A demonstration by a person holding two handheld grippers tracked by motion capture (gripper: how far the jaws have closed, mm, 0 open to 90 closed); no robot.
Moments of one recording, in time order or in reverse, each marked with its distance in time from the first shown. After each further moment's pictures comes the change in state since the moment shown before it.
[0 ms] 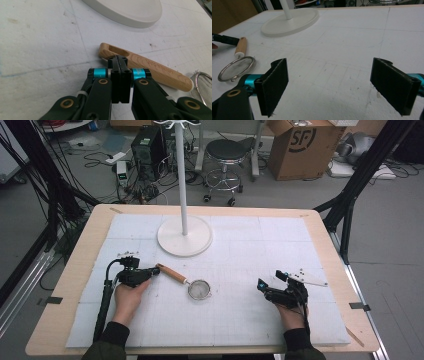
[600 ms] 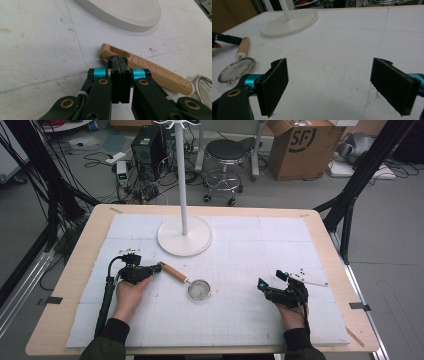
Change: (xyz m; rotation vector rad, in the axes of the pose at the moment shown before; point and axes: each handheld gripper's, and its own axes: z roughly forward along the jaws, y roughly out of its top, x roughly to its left) left arm 0.003 0.007 0.007 0.007 -0.020 0.002; right arm 0.000 0.001 0.000 -0.005 -0.003 0.006
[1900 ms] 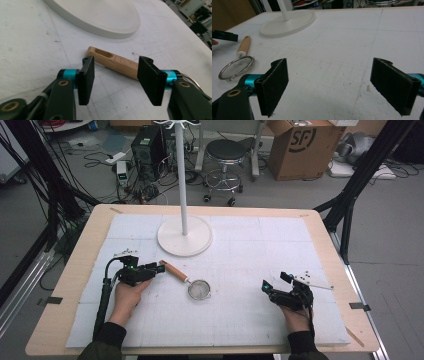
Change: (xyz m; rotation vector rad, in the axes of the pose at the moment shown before) left arm -0.001 -0.004 -0.010 -0.075 -0.108 0.068; right arm -0.004 -0.002 -0.012 -0.009 -0.010 -0.004
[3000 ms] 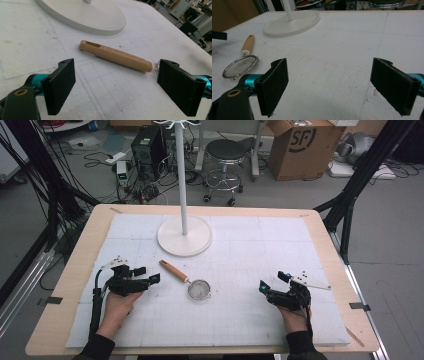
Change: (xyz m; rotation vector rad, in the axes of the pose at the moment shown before) left arm -0.005 -0.019 -0.038 -0.082 -0.045 0.075; right arm 0.007 0.001 0.003 -0.006 0.016 -0.029
